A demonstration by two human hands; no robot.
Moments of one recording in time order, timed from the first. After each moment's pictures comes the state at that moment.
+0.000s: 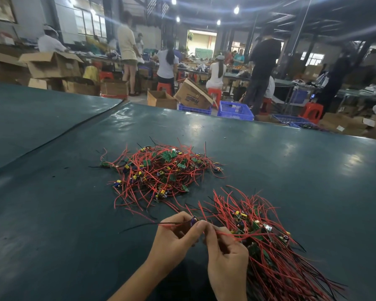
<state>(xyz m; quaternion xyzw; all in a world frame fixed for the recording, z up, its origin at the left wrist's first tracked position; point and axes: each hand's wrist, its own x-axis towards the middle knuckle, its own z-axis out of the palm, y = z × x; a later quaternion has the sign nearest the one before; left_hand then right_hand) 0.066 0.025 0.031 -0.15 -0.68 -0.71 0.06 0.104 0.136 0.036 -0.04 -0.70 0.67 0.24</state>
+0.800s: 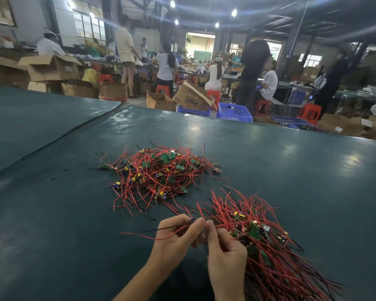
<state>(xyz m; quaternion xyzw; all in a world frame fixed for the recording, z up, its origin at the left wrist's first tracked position) 0.068 0.032 0.036 -0.15 -0.63 -0.76 0.06 0.101 0.137 0.034 -0.08 -0.65 0.72 0.22</state>
